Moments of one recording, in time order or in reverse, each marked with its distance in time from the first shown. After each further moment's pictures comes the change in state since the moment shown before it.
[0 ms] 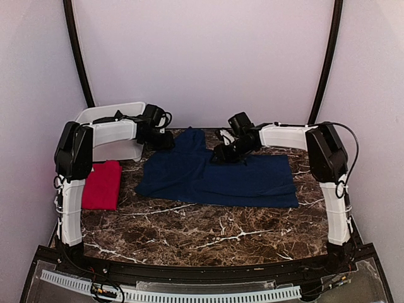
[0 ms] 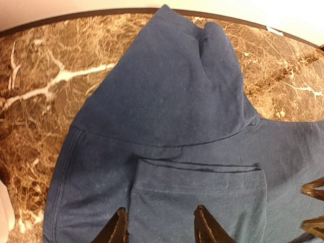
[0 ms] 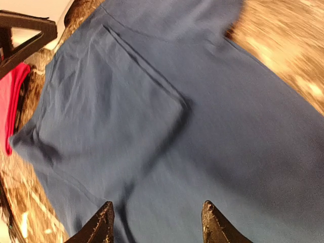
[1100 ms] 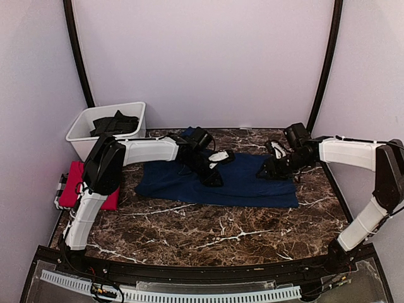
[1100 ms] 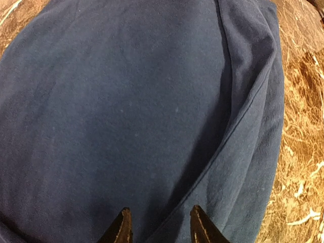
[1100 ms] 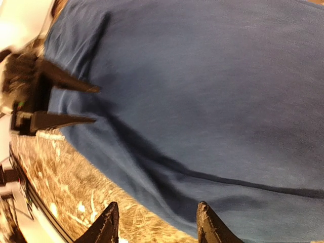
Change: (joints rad) left arm -0.339 0.177 0.154 -0.107 0.376 0.719; right arm -0.240 -0.721 -0.792 -0.045 -0.082 0.003
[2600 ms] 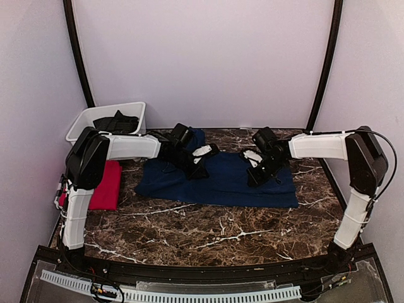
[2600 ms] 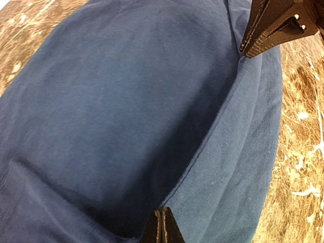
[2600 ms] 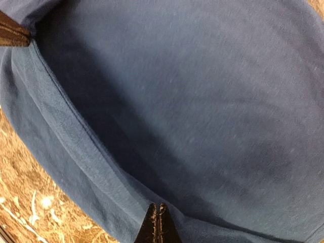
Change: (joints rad) left arm 0.096 -0.155 -0.248 0.134 0.045 -0.003; right arm 0.214 0.262 0.216 -0.120 0.283 -0.264
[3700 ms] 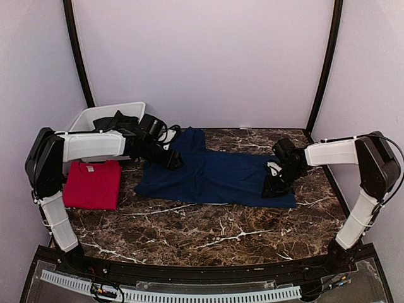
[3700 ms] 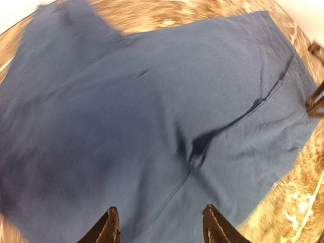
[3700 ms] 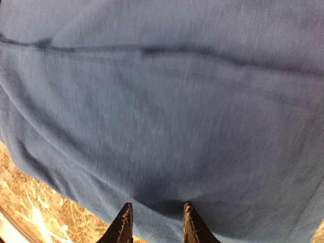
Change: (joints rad) left arm 0.080 -0.327 -0.285 0.039 -0.289 -0.457; right arm -0.142 -0.097 -0.203 -0.002 -0.065 0.259
